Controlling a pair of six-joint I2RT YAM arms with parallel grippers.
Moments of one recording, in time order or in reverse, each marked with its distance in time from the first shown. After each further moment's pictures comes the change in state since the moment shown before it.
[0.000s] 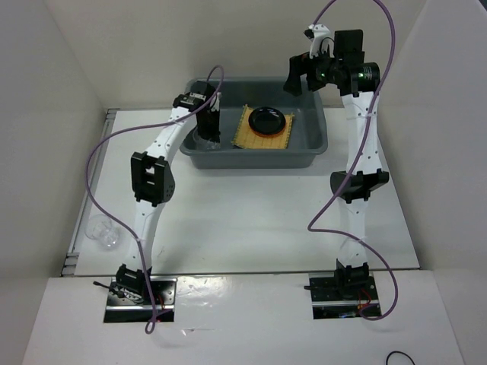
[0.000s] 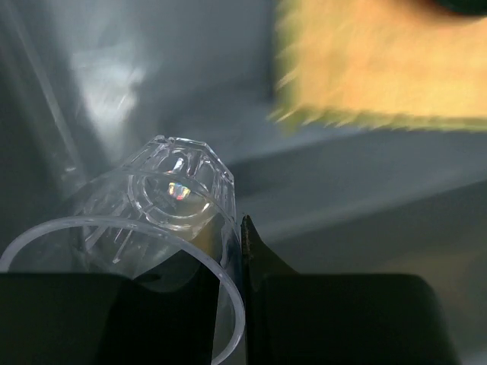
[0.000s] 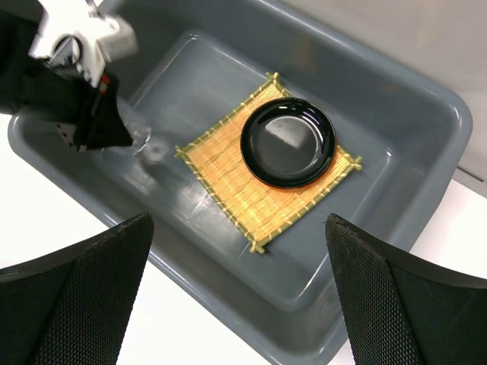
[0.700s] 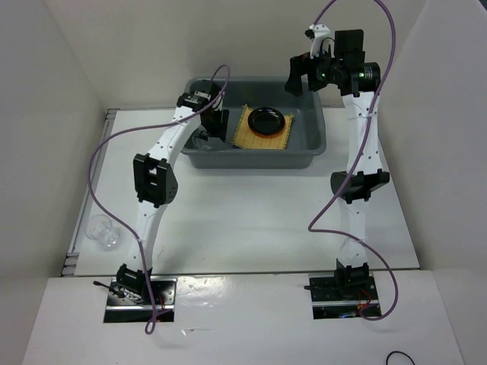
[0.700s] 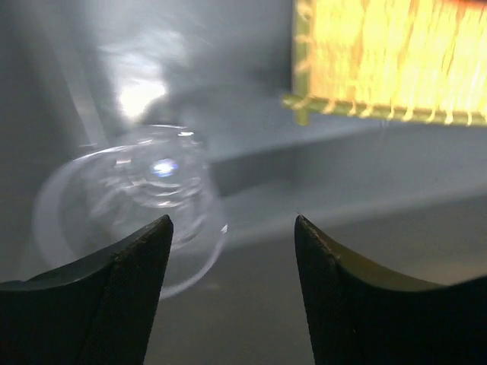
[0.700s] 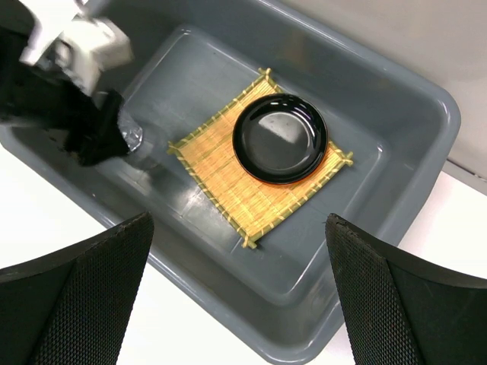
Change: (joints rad) left arm -0.038 0.025 0.034 -0.089 -0.119 0.059; right arm 0.000 -0.013 -0.010 -0.005 0.025 -0.006
